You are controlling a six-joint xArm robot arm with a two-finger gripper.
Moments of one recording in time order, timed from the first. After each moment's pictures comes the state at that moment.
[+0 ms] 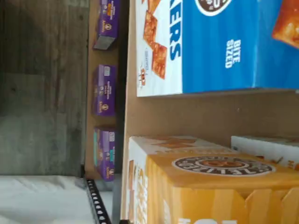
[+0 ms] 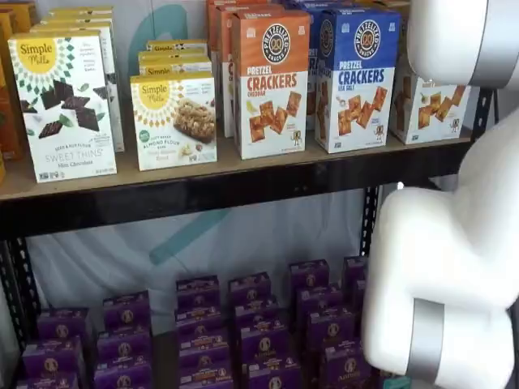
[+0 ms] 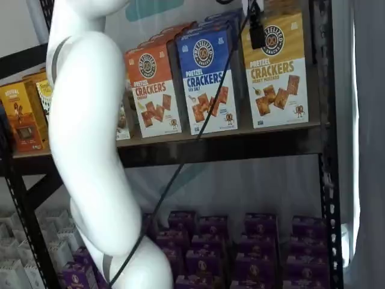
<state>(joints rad) -0.60 -0.19 -1.70 0.14 1.62 -2.15</state>
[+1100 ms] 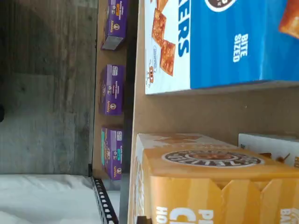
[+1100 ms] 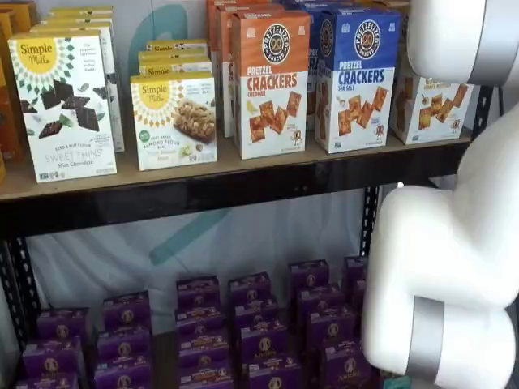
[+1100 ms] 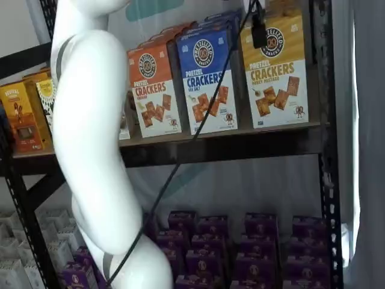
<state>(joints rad) -0.61 -0.17 -1.73 0.14 1.65 -2.15</state>
